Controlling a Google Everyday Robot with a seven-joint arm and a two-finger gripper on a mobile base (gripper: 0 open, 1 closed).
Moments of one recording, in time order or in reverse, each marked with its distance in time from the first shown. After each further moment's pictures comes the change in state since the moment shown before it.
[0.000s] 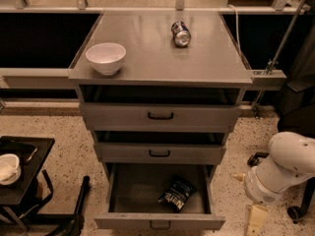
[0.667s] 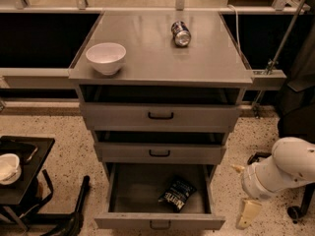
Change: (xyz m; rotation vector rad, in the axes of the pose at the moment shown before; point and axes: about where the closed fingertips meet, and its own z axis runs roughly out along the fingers) arm -0.016 -0.034 0.002 0.172 -0.060 -0.044
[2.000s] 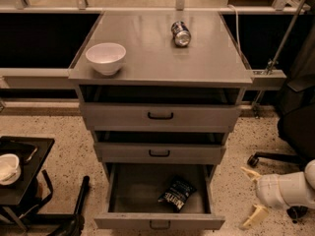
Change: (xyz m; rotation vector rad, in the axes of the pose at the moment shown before) arm 0.031 -0.007 0.009 0.112 -0.324 0.074
